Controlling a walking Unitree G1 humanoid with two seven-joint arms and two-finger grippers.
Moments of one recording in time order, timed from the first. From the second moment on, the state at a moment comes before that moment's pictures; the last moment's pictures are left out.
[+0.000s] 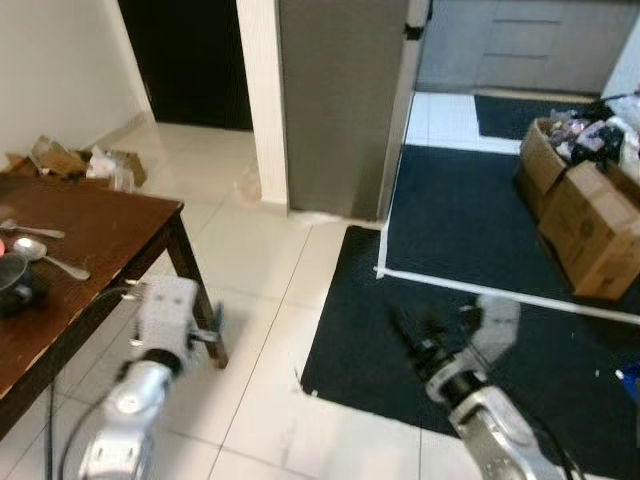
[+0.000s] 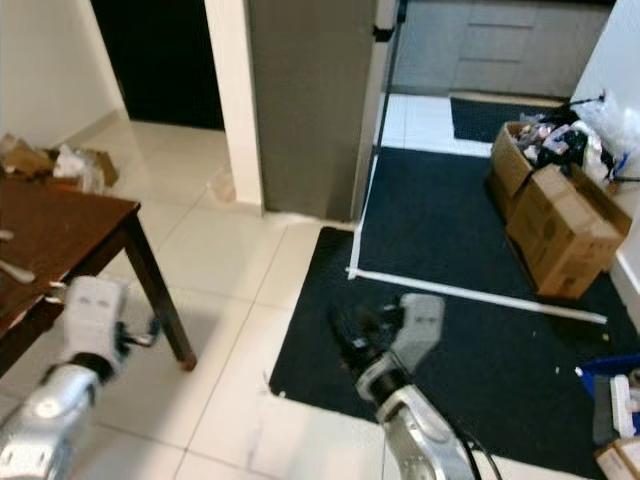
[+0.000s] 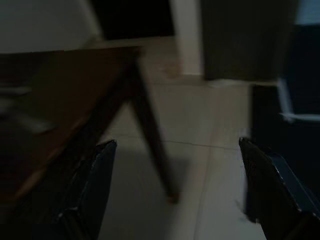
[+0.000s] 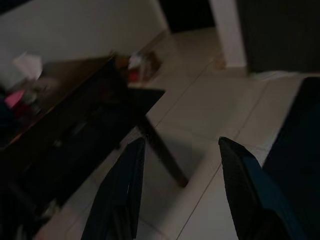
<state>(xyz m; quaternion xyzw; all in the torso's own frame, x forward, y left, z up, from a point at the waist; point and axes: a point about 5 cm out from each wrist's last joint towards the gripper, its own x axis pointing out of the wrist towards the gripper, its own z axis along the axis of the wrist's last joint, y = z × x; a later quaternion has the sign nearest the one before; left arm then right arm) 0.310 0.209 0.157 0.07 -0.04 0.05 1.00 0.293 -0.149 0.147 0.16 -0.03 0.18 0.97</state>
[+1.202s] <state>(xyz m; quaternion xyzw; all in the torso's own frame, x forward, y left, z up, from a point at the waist) 0.327 0.203 0.182 0.10 -0.09 0.08 0.99 0.306 -0.141 0.169 0.16 -0.06 0.21 0.96</state>
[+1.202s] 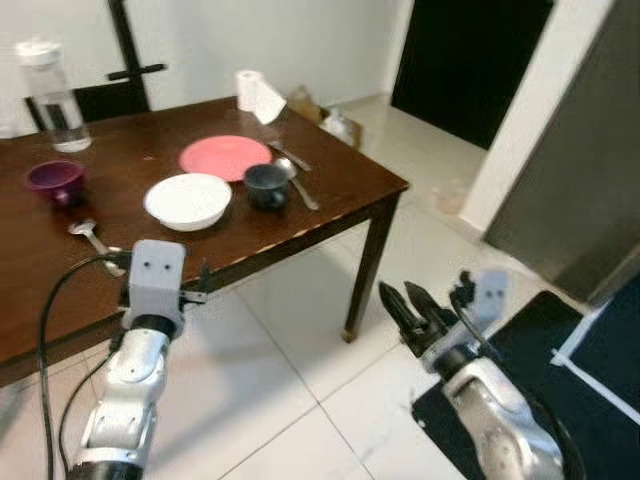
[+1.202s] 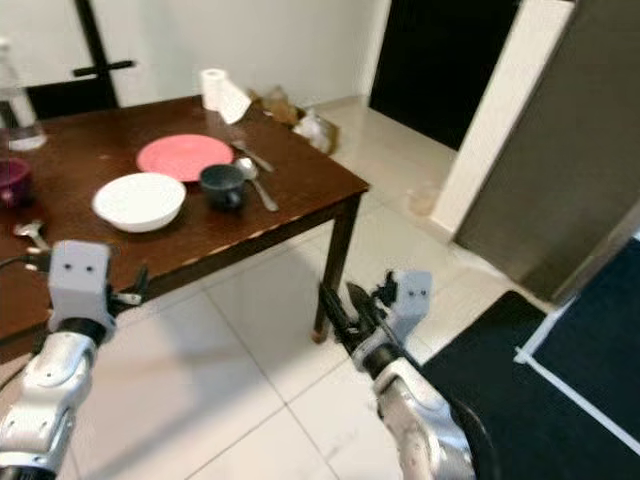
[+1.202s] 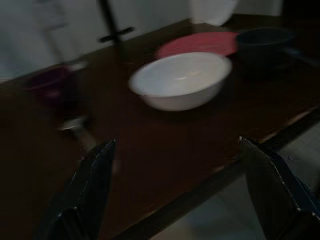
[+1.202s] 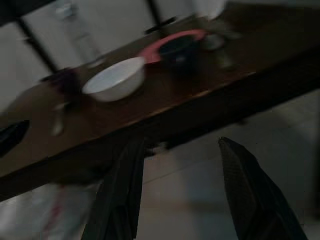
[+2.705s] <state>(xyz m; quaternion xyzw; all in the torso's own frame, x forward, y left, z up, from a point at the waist) 0.339 0.187 0.189 0.12 -0.11 0.05 0.99 0.314 -0.158 0.188 0.19 -0.13 0.10 0.97</state>
